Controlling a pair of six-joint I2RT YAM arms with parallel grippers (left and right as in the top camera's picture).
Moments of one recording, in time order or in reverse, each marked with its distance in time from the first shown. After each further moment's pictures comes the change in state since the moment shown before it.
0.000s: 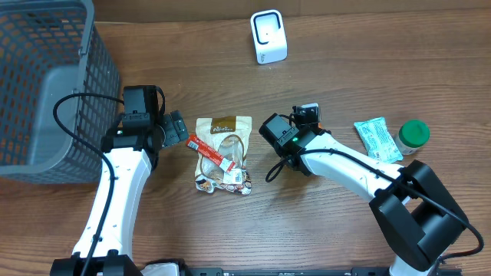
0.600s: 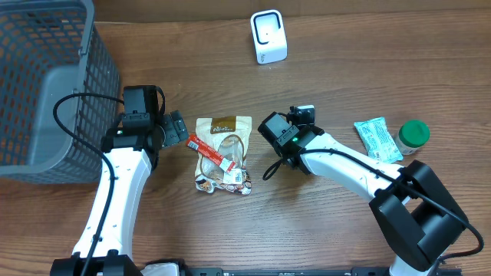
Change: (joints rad) left arm 0.000 0.000 0.000 0.000 0.000 0.000; right arm 0.000 0.000 0.000 0.047 -0.140 0.013
